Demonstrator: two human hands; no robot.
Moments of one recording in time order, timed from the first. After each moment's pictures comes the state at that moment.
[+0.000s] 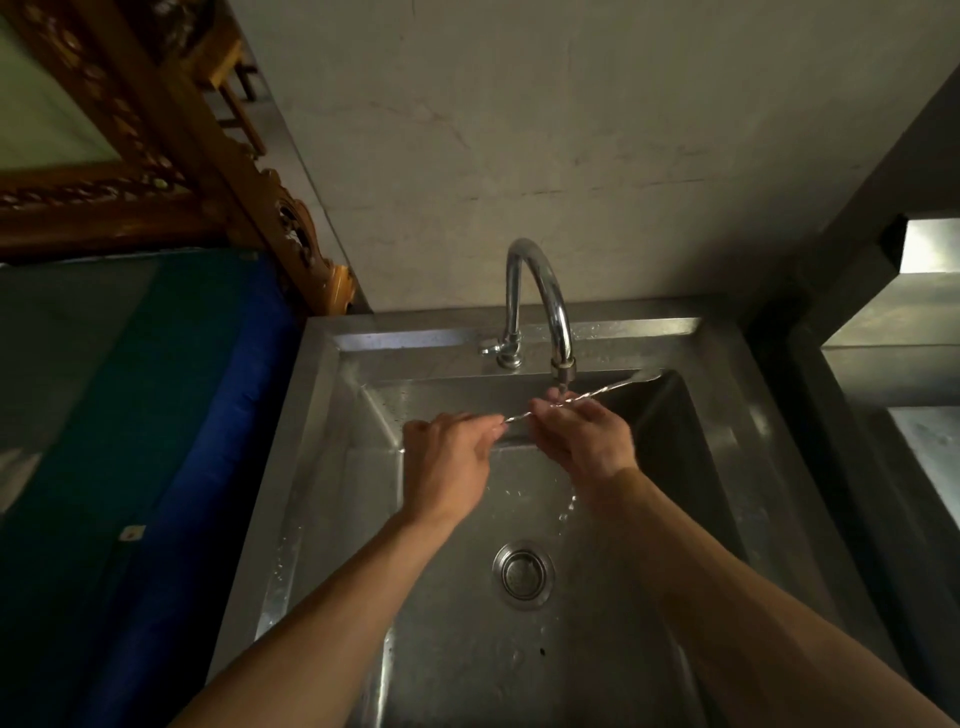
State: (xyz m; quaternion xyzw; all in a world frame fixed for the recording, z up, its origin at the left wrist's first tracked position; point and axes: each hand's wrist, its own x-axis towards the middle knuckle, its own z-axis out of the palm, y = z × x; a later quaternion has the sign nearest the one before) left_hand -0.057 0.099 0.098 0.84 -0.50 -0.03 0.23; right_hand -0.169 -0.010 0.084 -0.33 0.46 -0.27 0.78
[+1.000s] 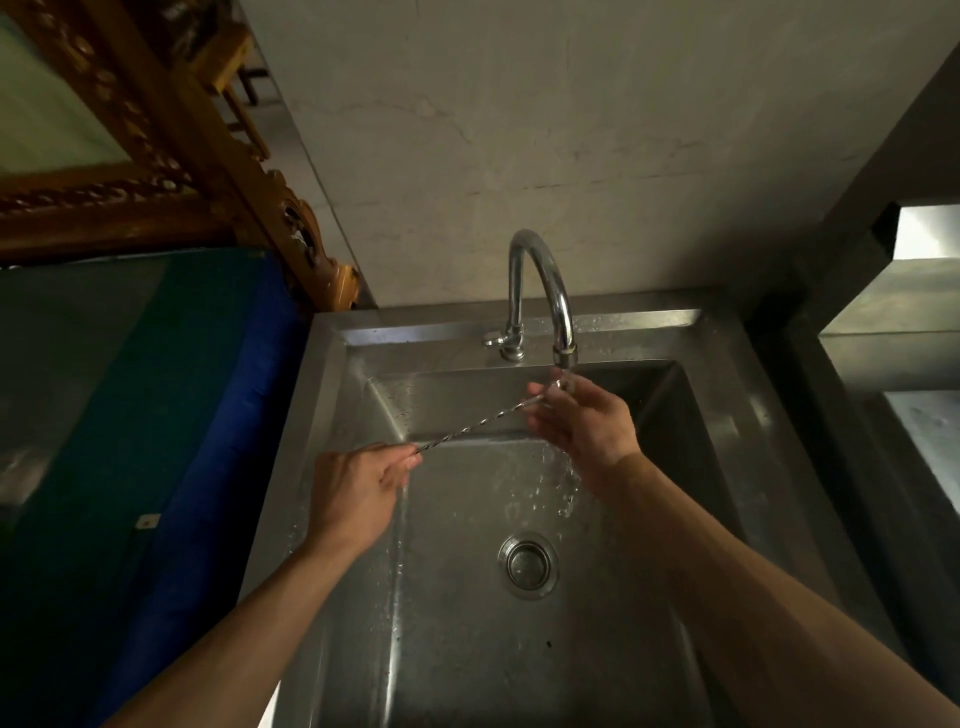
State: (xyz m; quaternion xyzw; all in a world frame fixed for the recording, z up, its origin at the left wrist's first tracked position) left_hand -0.009 0.187 0.086 0.85 -0.47 -0.05 0.26; right_hand -0.176 -0.008 0.091 -0.36 0.42 -0.27 0.79
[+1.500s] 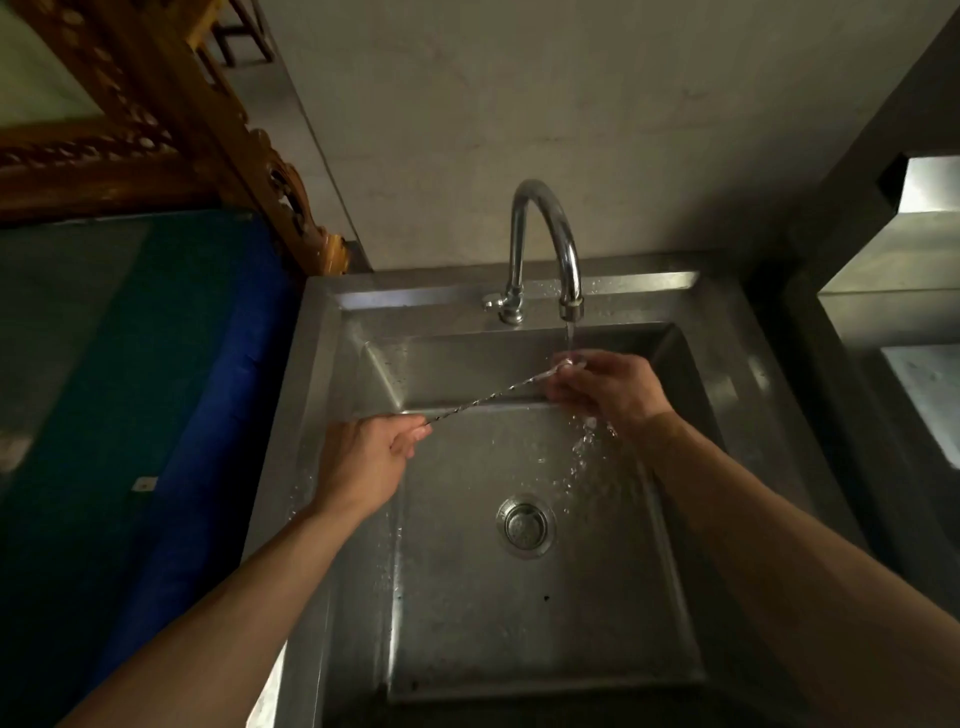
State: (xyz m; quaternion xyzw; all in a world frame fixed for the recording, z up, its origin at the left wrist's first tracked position) left_hand -0.010 0.194 0.077 0.85 -0.45 -0.13 0.25; right_hand -0.204 -0.019 0.081 -0.53 0.43 -0.19 0.70
